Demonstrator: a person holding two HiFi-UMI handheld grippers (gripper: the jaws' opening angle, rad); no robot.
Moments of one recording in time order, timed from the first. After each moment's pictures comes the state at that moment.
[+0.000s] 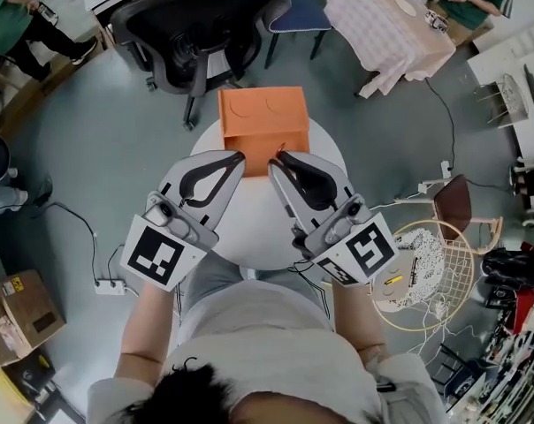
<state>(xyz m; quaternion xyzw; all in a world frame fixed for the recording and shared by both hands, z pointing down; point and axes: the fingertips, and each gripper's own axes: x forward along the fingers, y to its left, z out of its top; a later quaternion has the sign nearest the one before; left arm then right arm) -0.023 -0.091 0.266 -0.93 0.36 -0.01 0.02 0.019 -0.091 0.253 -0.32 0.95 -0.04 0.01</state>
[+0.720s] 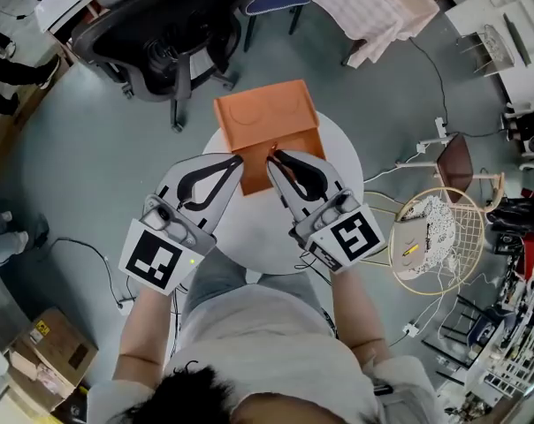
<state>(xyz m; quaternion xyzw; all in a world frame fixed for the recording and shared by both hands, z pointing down) -0.067 -0.159 0.306 -0.97 0.25 -0.02 -0.01 -0.017 -0.165 0.340 -0.42 0.90 -0.09 -0.07</state>
